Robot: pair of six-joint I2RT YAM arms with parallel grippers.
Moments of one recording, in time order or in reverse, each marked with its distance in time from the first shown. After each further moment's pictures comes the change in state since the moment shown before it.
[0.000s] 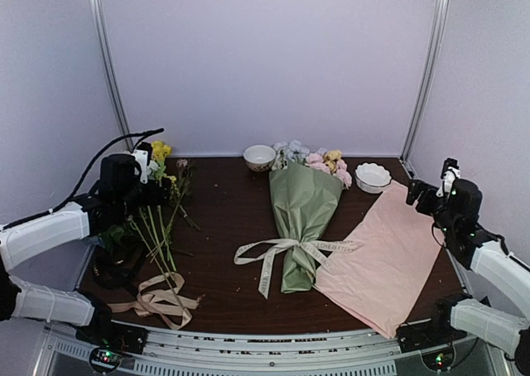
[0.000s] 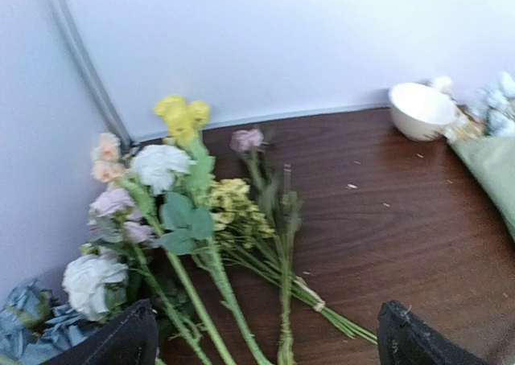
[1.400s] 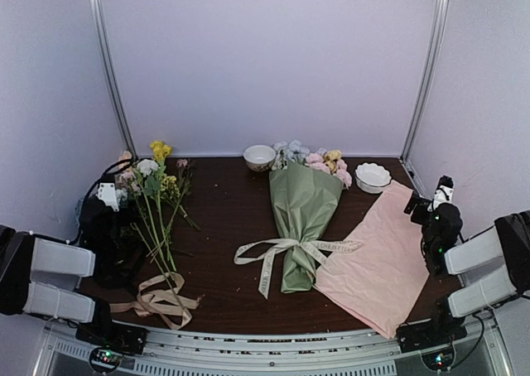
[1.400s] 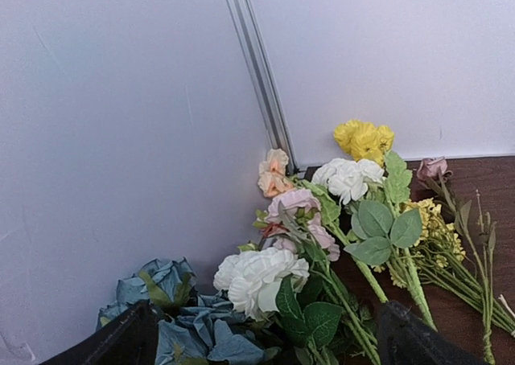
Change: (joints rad) left arm 0.295 0.046 -0.537 0.964 -0.191 0.267; right arm -0.005 0.515 -0.295 1.001 0.329 -0.196
